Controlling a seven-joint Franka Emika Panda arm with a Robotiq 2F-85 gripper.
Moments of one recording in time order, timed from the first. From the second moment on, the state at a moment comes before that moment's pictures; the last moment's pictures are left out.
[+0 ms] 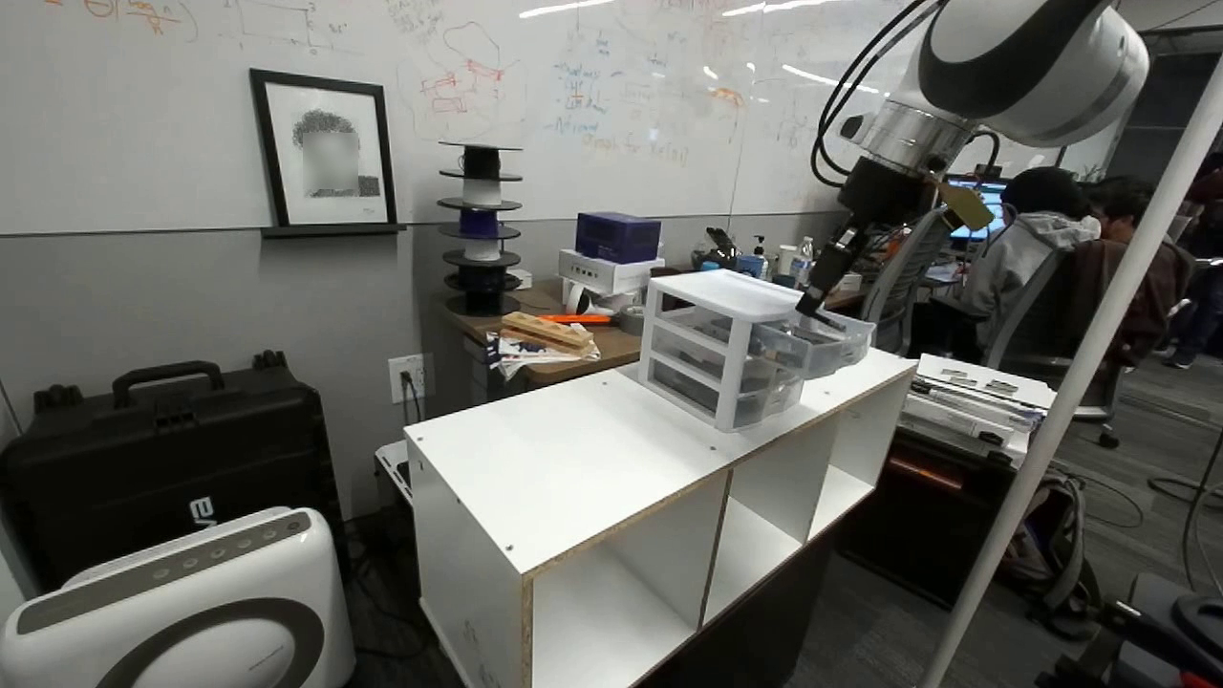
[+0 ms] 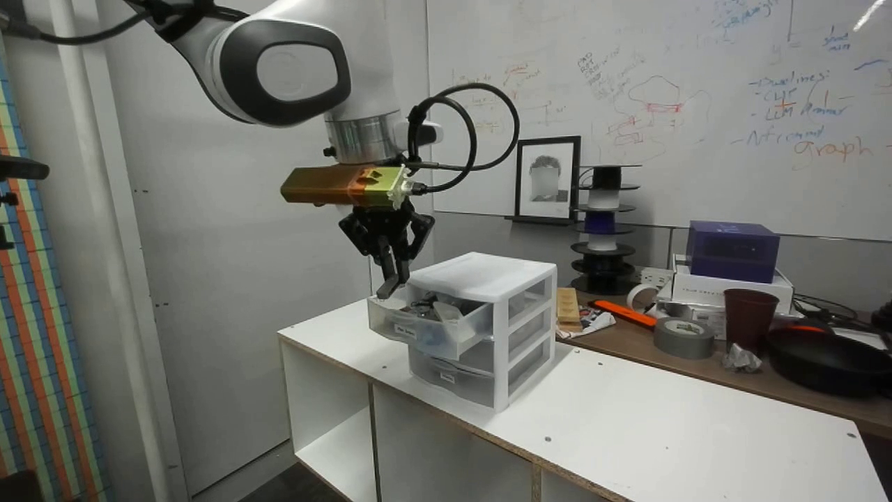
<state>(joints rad) -0.08 -0.03 0.01 -2.34 0.21 2.59 -0.59</state>
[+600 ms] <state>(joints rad) -0.07 0.00 0.00 -2.35 0.52 2.81 -0.80</state>
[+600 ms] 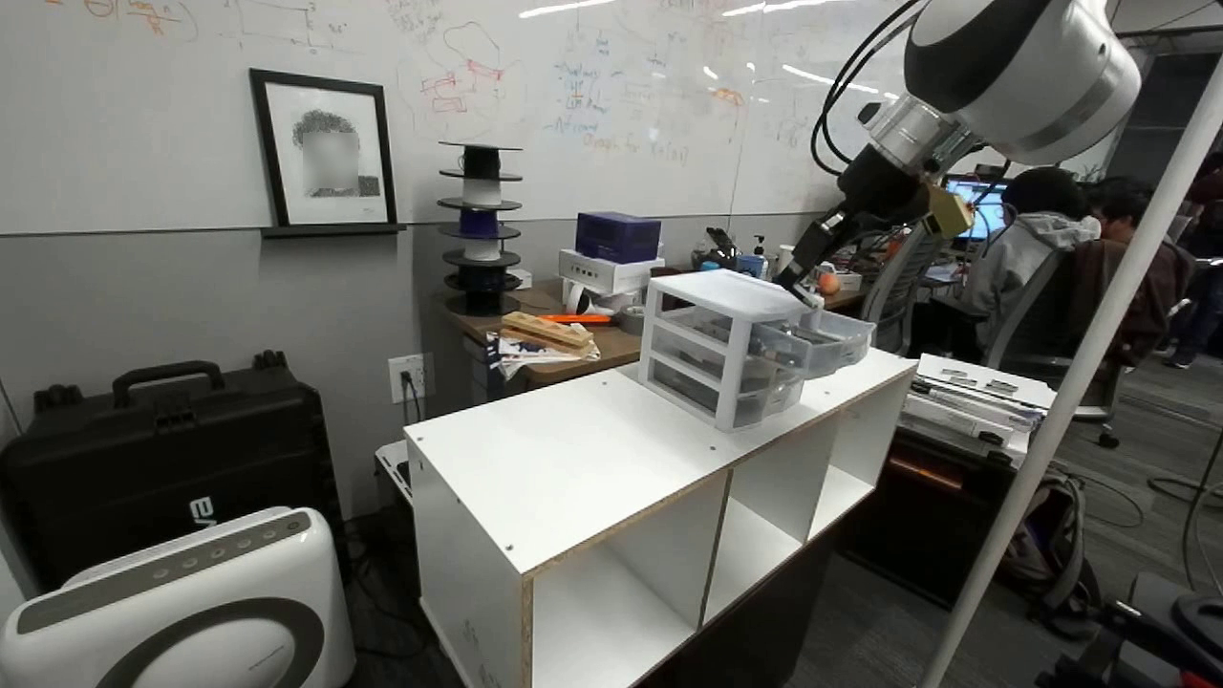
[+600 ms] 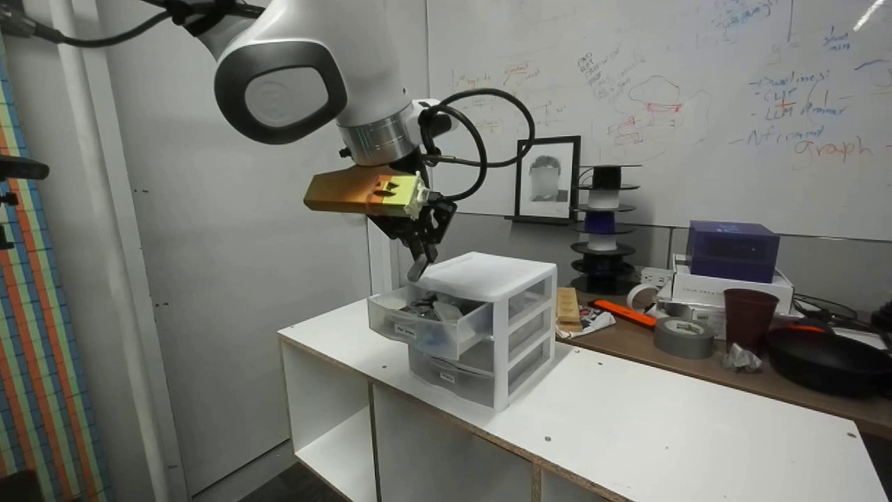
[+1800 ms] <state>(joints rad) -0.09 0.03 -0.02 -2.38 0.48 2.80 -0.91</state>
